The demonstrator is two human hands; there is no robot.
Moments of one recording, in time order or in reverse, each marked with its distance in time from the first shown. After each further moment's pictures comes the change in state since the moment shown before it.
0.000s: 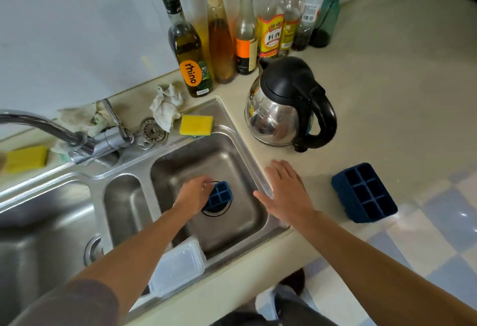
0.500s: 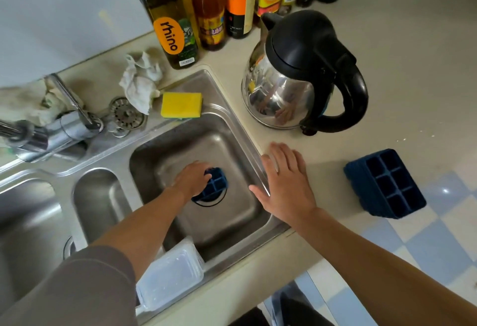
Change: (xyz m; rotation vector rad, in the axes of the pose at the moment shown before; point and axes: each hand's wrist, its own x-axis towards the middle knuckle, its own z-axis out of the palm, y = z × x) left_hand 0.073 -0.028 0.035 0.353 -0.238 0.153; right_hand 0.011 -0.006 0.029 -0.286 0.168 -0.007
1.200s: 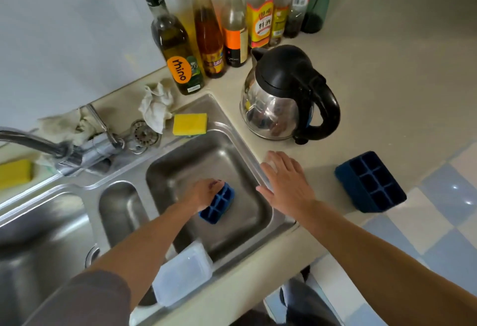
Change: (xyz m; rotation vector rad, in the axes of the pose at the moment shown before) left_hand -0.056 0.040 -0.034 -0.348 -0.030 -0.140; right_hand 0.005 0.009 -0.030 0.061 -0.098 -0.075
